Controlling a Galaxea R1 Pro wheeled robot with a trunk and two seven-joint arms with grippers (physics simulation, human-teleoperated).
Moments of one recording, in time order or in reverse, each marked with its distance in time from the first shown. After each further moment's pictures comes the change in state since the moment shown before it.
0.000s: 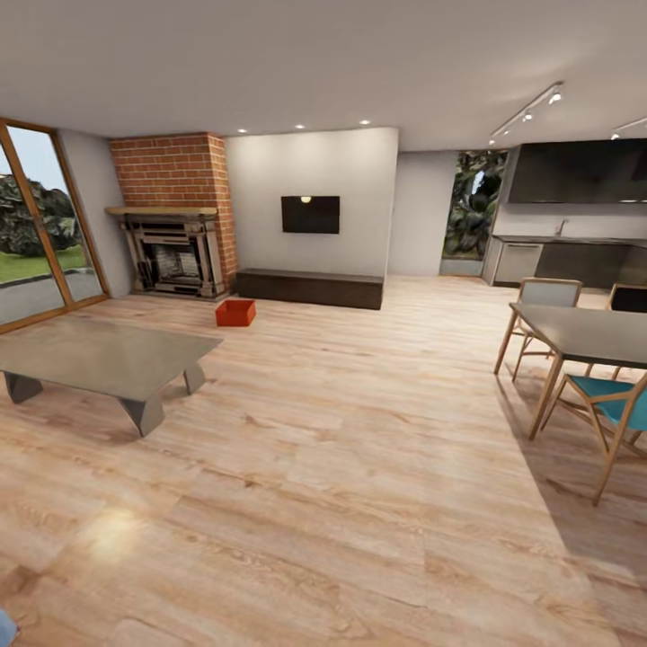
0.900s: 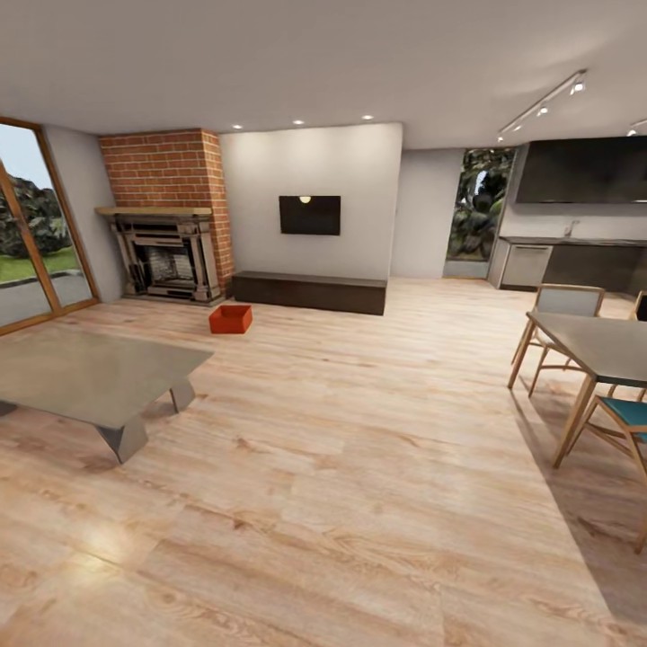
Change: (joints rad) left arm 0.000 0.000 0.000 0.000 -0.002 0.000 0.000; right arm 0.000 0.000 0.000 0.000 0.000 0.000 0.001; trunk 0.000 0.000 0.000
